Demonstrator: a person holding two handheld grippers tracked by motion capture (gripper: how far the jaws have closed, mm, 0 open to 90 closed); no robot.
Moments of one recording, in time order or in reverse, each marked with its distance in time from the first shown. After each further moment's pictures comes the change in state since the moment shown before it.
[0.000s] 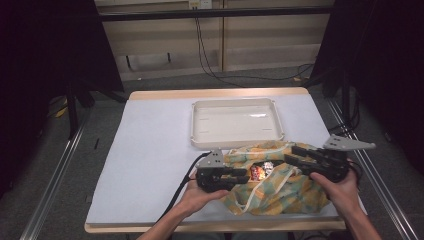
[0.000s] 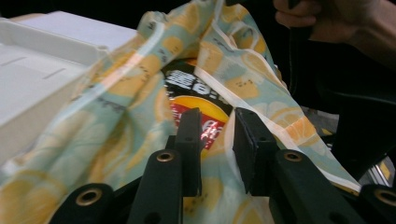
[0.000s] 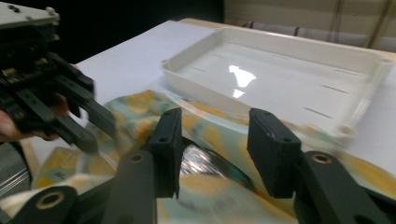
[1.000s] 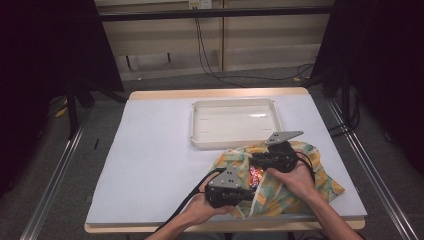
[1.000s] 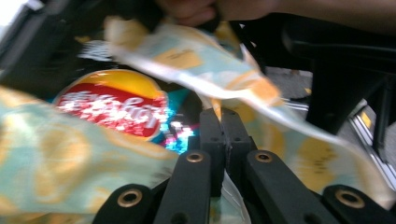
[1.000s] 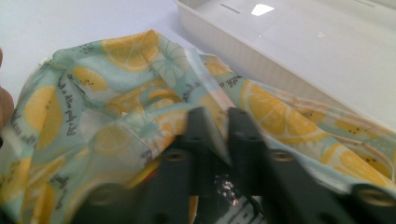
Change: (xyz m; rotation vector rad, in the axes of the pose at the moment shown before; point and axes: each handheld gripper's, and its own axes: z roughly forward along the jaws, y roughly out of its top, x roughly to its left) left arm -0.032 -0.013 0.019 0.114 -0.112 0.135; right arm 0.025 0.006 0.104 0.298 0.036 -0.110
